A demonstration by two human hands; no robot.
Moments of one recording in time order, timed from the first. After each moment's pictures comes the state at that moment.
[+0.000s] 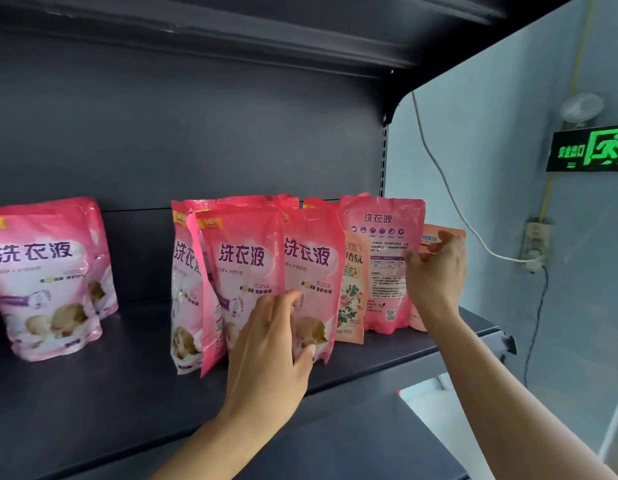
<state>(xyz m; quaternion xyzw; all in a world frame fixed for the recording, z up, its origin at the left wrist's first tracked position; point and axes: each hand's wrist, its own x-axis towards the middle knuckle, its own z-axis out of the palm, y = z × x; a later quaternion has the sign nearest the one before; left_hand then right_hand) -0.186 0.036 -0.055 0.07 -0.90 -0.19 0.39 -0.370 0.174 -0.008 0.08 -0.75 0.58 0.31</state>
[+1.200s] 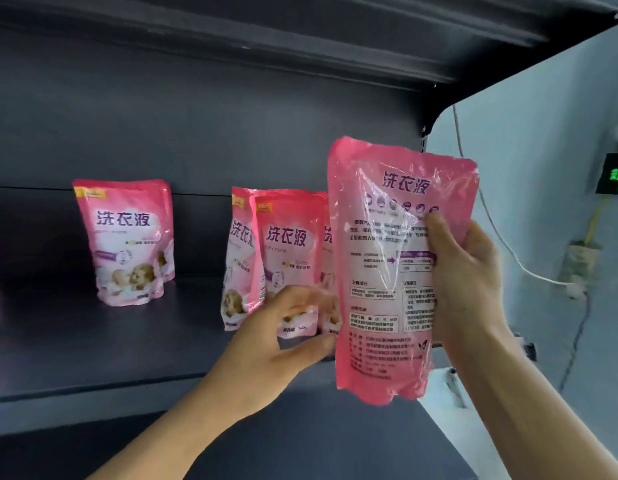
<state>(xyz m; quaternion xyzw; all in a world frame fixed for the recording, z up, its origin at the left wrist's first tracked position) -0.108 0.044 -0.036 -0.01 -0.84 -0.46 0.27 -0.227 0.191 0.029 0.28 -0.53 0.80 0.10</state>
